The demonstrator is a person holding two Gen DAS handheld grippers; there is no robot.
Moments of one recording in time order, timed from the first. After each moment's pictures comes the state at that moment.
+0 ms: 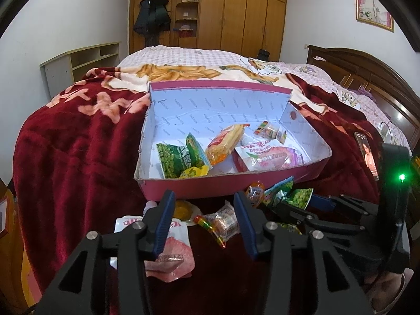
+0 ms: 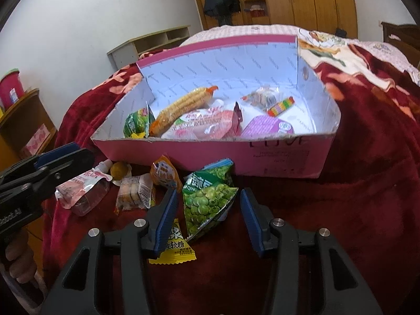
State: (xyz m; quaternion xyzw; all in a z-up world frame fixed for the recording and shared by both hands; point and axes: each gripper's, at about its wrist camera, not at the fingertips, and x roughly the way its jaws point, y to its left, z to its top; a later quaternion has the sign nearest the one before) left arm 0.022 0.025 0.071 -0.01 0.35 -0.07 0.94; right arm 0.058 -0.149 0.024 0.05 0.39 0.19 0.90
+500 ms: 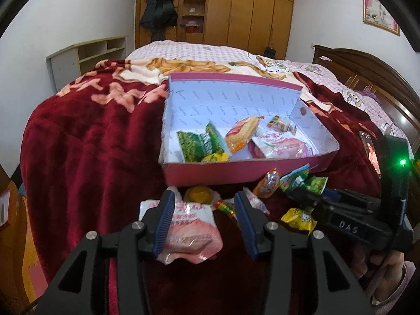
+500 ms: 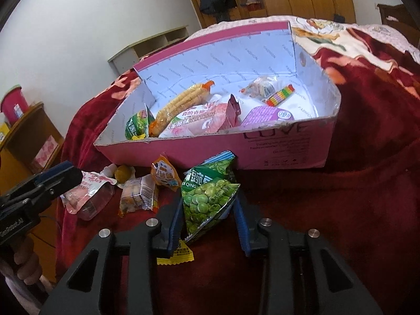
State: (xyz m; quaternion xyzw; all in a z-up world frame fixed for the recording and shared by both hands) left arm 0.010 0.051 0.066 -0.02 0.36 -0.06 0.93; right arm 0.056 -0.157 0.023 0.08 0.38 0.19 0.90
